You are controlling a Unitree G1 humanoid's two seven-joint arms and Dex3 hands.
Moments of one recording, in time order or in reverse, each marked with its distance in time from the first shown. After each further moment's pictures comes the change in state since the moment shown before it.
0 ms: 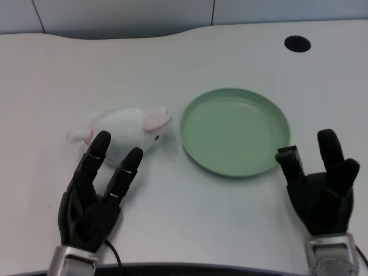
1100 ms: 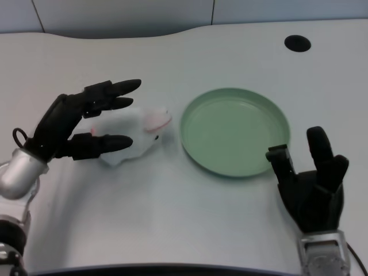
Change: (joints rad) left arm -0.327 0.451 -0.379 0.186 0.980 -0.756 0.664; right arm -0.021 0.024 0.019 0.033 -0.008 -0.013 -0.024
